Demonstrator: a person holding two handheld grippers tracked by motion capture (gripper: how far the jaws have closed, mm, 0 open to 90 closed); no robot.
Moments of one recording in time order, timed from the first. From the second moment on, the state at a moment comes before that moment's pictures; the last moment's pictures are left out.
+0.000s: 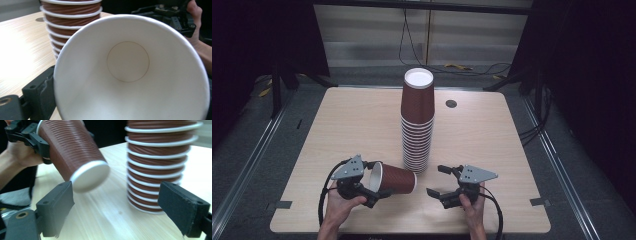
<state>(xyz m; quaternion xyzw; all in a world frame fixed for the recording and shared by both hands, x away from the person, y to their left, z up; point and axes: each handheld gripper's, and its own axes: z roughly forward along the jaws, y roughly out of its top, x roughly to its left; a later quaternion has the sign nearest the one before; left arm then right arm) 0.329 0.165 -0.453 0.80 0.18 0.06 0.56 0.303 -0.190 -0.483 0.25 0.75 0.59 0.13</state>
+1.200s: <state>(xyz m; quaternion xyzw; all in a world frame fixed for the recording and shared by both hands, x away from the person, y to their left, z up) 0.382 0.199 -0.428 0.84 0.27 0.11 0.46 0.283 -0.217 -0.502 0.43 0.60 0.56 0.38</state>
